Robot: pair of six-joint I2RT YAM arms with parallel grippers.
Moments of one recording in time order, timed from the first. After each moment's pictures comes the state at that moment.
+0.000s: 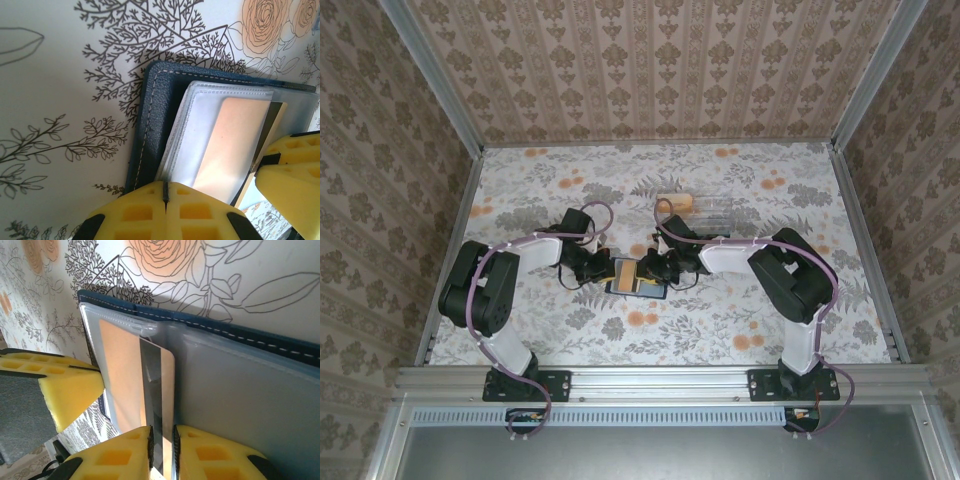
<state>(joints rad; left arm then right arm) -0.41 1.70 0.86 -0.44 0.54 -0.51 0.66 1.90 1.03 -0.08 -0.48 0.95</state>
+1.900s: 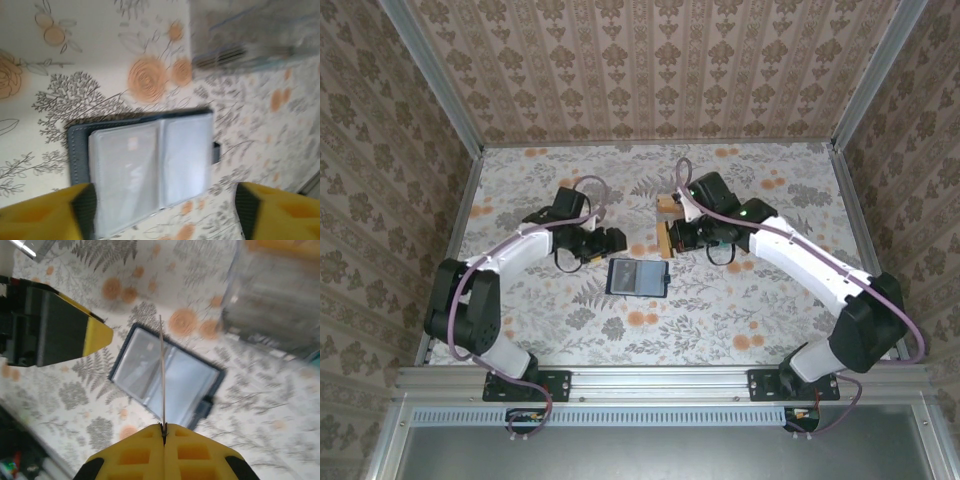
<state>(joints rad) -0.40 1.55 1.00 -0.51 0.54 -0.49 0.58 1.47 1.30 -0.75 -0.20 0.31</state>
